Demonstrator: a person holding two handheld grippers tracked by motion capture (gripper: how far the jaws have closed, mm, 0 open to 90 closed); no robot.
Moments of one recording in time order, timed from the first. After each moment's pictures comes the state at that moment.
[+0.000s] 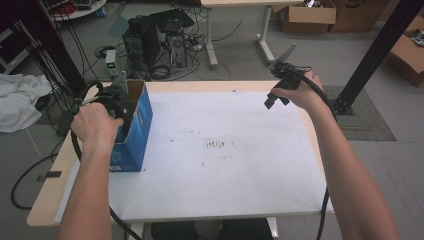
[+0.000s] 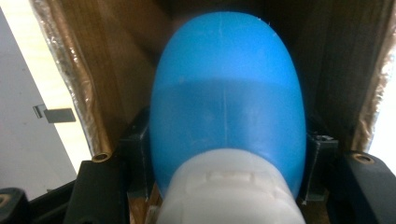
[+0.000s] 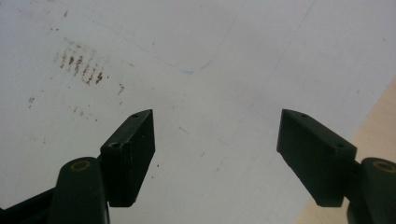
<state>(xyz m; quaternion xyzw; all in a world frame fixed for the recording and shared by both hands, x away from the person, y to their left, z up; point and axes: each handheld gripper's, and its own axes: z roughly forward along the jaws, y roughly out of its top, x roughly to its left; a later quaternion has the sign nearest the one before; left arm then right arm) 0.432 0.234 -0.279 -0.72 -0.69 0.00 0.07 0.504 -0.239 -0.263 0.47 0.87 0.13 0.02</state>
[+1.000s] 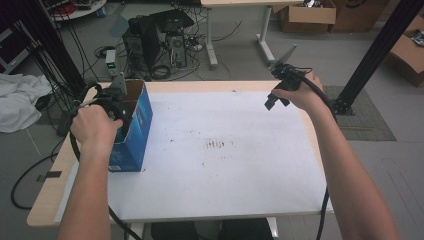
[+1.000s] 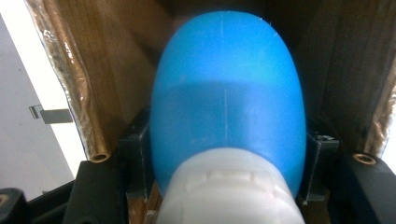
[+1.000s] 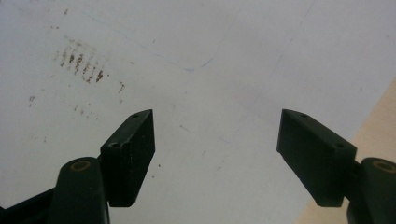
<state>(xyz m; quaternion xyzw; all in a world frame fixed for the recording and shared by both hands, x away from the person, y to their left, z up) 0.429 0.238 -0.280 -0.72 -0.69 0.00 0.06 0.502 -0.240 -0.264 0.48 0.87 0.13 0.02</state>
